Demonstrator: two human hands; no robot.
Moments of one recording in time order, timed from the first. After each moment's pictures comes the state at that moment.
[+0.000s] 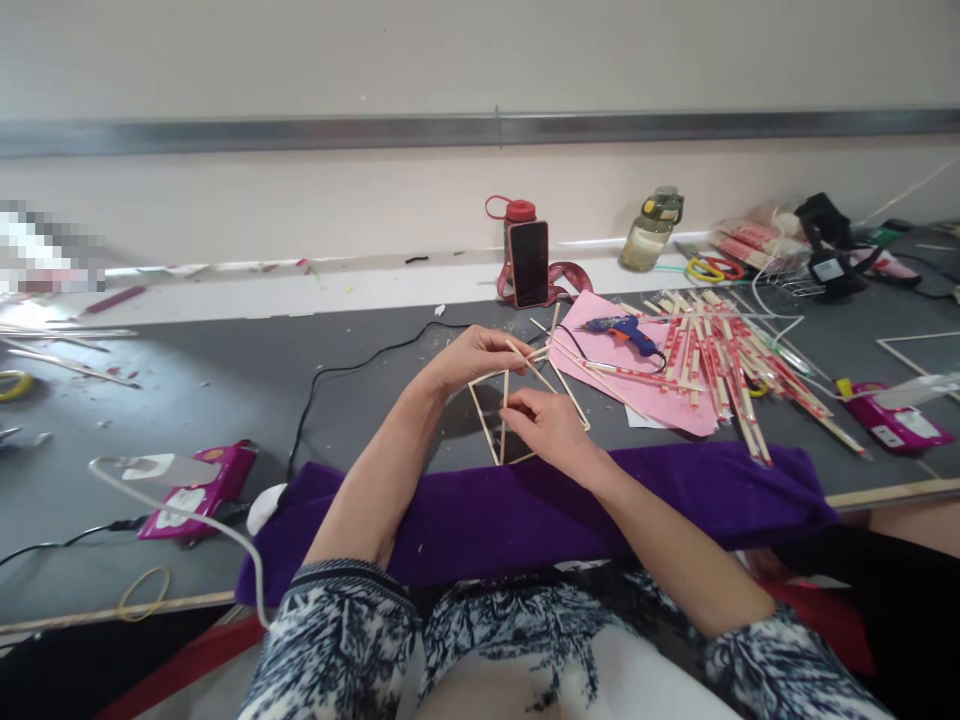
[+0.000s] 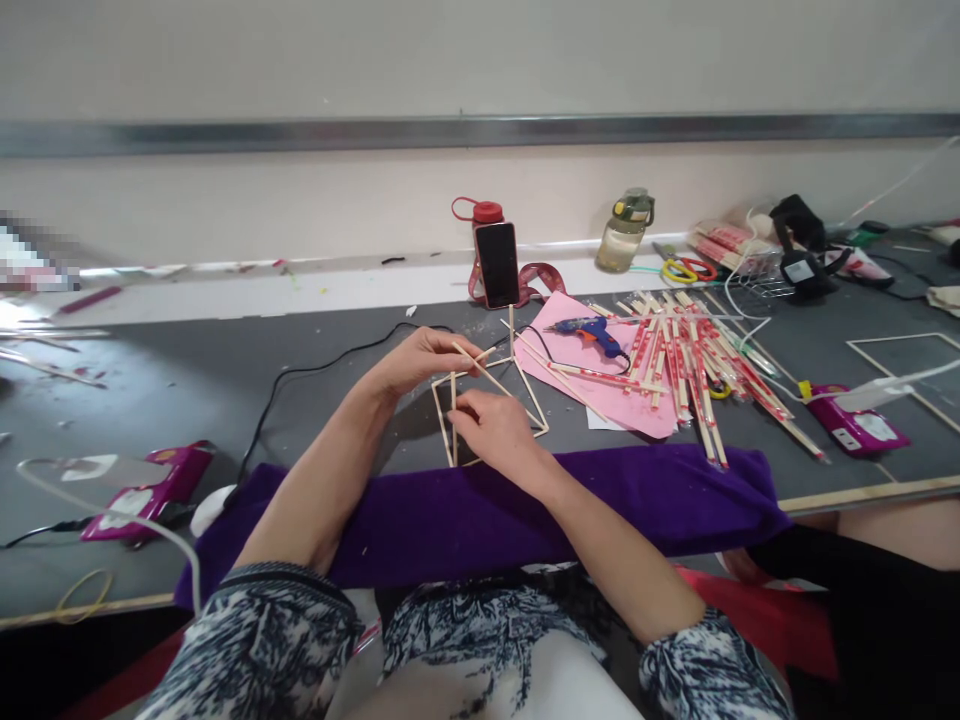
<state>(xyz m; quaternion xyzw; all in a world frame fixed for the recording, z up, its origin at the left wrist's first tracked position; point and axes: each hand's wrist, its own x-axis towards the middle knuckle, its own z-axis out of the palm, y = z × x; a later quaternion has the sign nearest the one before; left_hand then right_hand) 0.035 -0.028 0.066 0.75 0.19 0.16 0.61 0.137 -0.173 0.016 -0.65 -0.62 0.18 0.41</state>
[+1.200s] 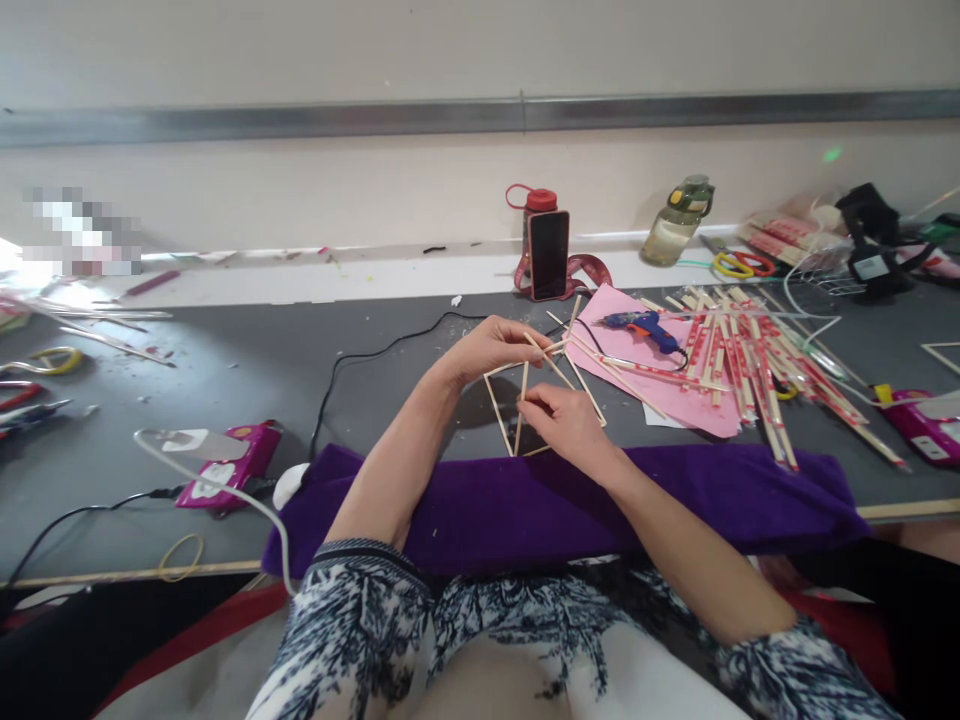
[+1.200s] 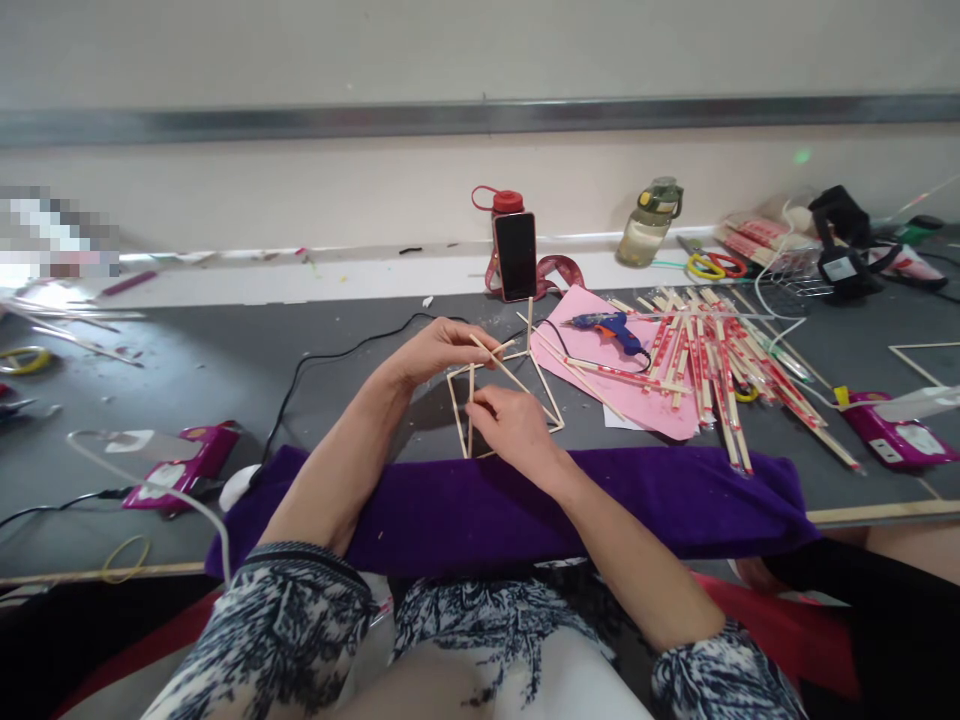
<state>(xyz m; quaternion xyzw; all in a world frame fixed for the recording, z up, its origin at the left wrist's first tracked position) 0.035 -0.025 0.059 0.75 0.16 0.15 0.63 0.138 -0.176 0.011 -0.65 -0.63 0.16 0.40</state>
